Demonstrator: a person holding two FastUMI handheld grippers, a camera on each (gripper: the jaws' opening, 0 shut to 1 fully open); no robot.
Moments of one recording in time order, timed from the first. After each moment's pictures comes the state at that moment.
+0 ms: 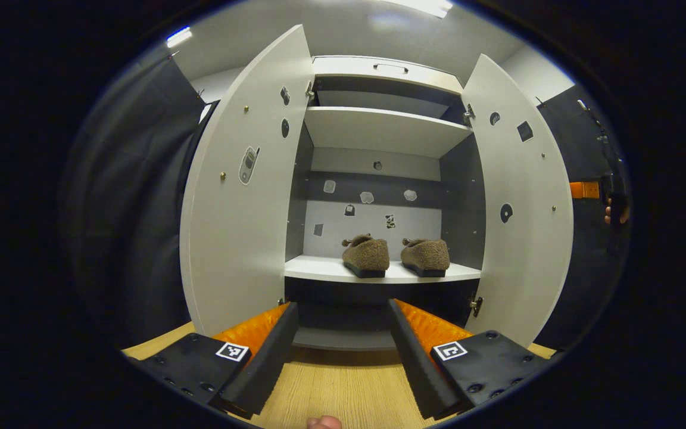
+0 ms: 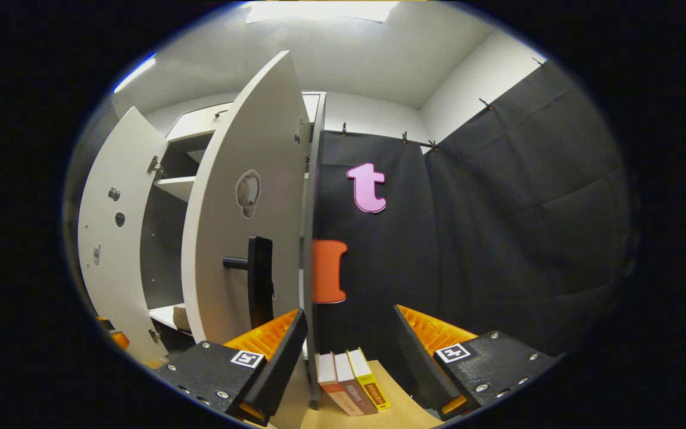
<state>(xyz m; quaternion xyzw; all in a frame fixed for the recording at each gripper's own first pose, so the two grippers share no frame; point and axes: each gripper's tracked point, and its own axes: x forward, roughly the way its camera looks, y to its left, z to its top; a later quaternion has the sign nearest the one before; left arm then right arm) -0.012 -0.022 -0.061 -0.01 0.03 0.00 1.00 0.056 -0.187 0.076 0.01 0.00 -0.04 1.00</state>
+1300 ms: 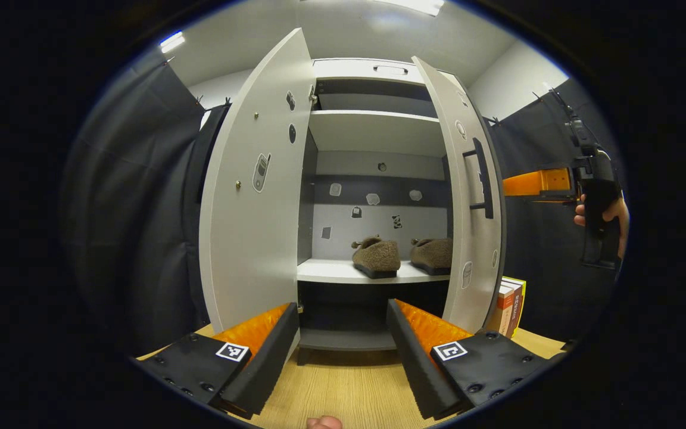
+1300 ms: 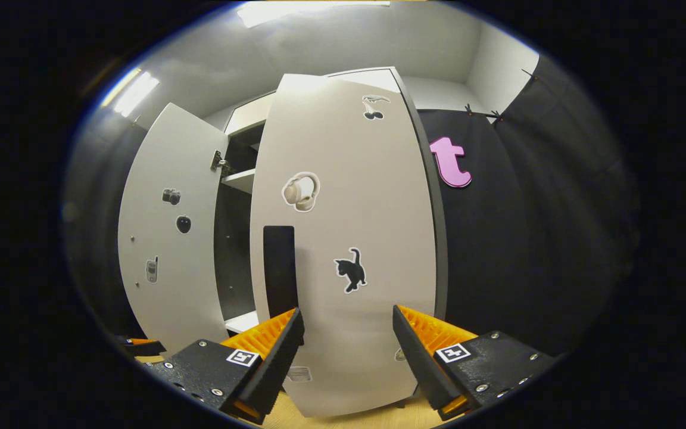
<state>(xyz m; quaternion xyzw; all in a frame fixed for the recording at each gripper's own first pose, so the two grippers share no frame) -0.017 -0.005 -0.057 0.01 0.03 0.01 1.00 0.103 -0.026 0.052 0.05 0.03 0.12 0.99</state>
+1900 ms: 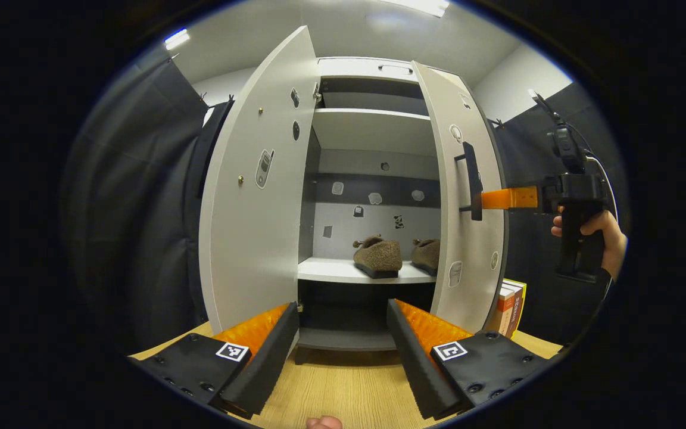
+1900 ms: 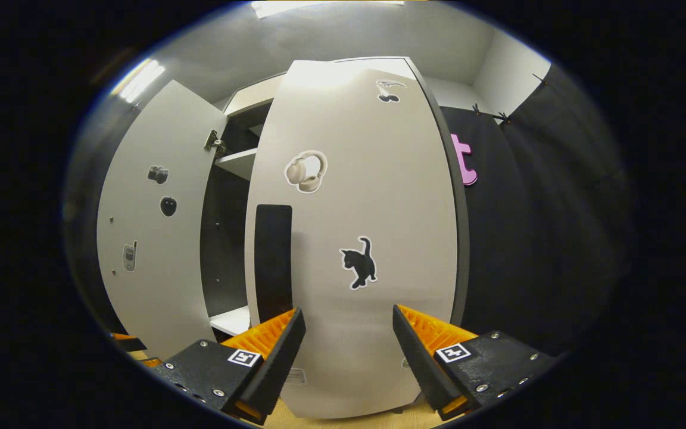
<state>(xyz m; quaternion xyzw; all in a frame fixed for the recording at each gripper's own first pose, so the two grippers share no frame) -0.012 -0.001 -0.057 0.00 0.03 0.02 1.00 0.137 -0.002 0.033 0.03 0.04 0.10 0.99</state>
